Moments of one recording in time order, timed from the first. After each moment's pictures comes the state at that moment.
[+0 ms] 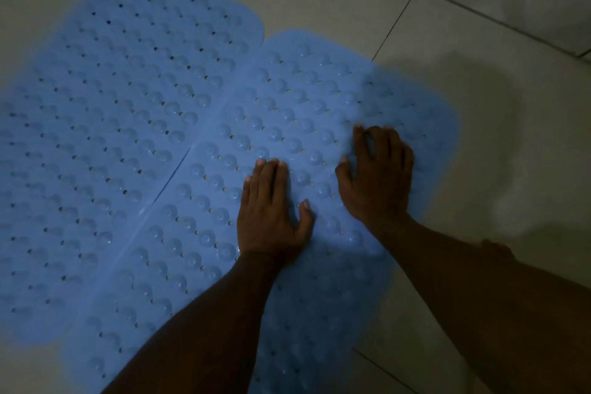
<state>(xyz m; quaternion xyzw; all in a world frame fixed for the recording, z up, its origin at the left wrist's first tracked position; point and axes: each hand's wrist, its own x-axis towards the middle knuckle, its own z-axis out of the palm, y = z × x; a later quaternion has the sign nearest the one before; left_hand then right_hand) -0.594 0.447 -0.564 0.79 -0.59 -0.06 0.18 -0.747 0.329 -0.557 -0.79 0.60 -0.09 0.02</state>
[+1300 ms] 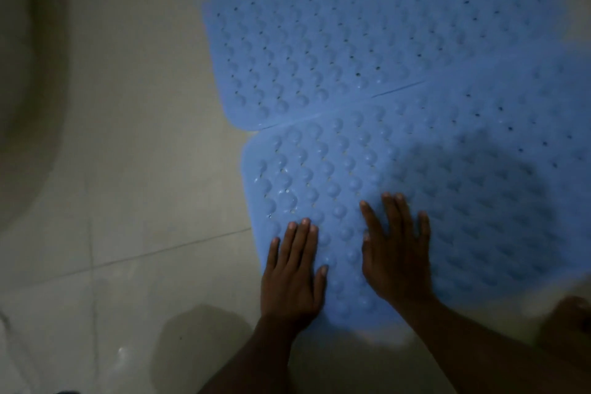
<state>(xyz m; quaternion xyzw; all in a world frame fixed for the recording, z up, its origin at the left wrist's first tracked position) -0.666 0.758 -0.548 0.94 -0.31 -0.10 0.11 -0.716 0.556 -0.550 -0.98 0.19 -0.03 0.06</state>
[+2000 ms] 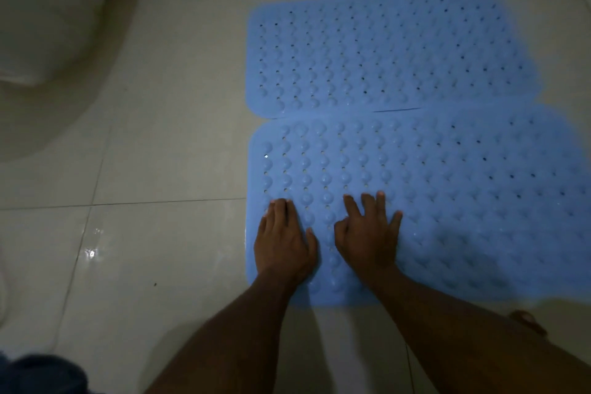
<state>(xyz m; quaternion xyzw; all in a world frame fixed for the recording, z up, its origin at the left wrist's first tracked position) -0.672 0.710 -0.513 0.98 -0.10 -0.13 0.12 -0.698 0.559 -0.531 -0.97 0.20 -0.01 0.10</state>
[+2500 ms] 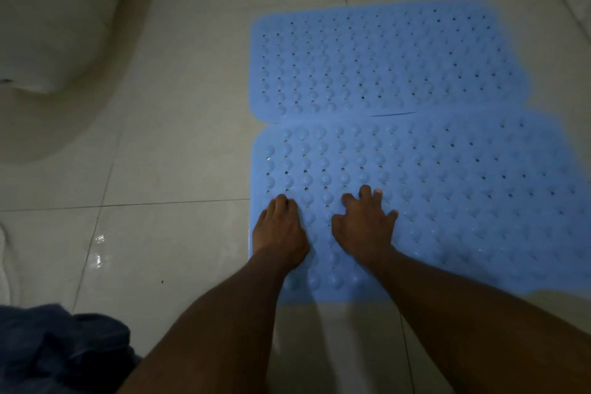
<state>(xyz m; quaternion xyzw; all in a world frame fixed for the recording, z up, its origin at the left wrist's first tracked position) -0.648 0.714 -0.484 0.97 -0.13 -0.21 0.10 -0.677 0.555 -0.505 -0.96 0.19 0.15 0.11</state>
